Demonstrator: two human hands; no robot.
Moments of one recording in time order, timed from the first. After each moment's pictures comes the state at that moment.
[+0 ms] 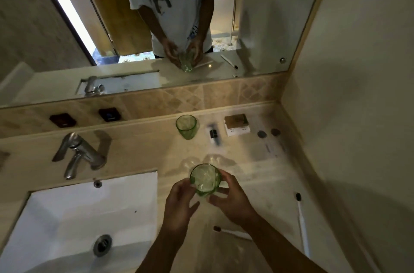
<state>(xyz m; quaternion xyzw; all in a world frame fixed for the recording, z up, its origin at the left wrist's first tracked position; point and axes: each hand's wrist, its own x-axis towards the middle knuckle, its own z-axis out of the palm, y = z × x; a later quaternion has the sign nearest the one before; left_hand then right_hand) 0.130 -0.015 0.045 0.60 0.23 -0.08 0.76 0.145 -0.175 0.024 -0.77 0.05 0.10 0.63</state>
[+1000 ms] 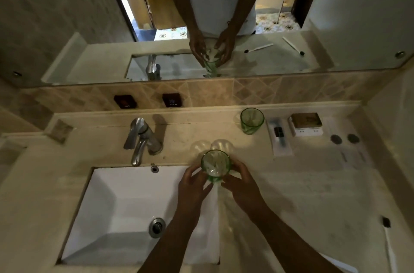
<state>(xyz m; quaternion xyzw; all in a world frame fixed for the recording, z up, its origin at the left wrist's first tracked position) 0.188 0.147 0.025 0.55 0.28 -0.04 0.79 0.209 -0.003 0.019 -0.70 0.13 0.17 0.68</state>
